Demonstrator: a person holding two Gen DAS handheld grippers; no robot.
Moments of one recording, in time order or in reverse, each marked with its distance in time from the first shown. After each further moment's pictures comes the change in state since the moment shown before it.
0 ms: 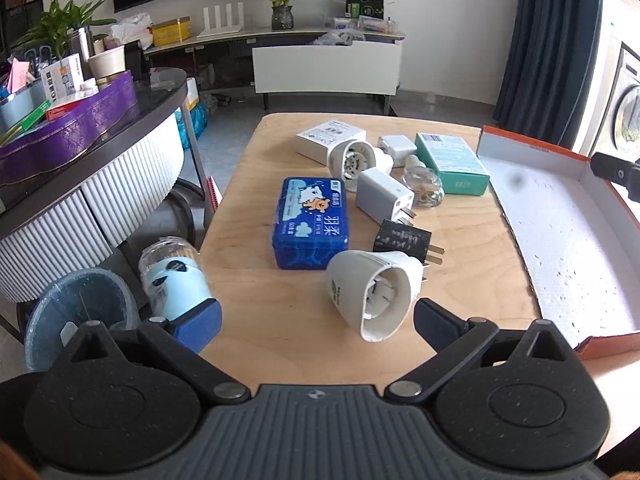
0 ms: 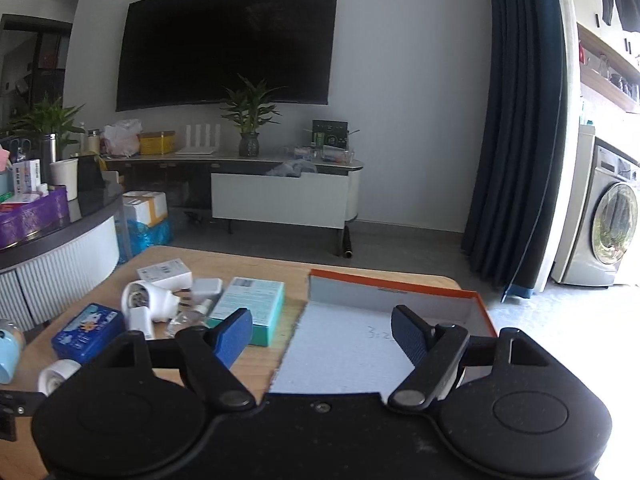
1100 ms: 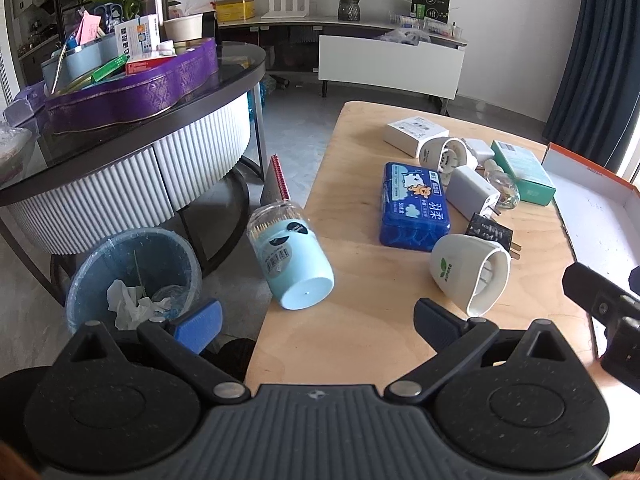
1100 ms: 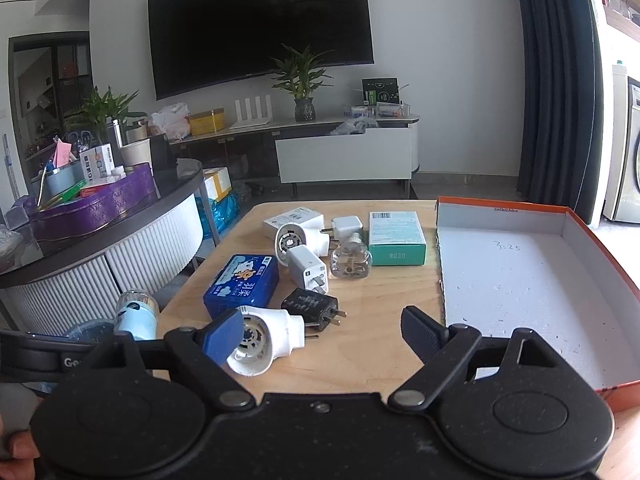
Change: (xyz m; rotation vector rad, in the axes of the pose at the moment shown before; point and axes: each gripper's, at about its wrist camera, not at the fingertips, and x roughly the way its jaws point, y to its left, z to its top) left arm -0.015 0.059 -0.016 -0.120 0.027 0.093; right arm -0.058 0.082 -0.052 0.082 0.117 0.159
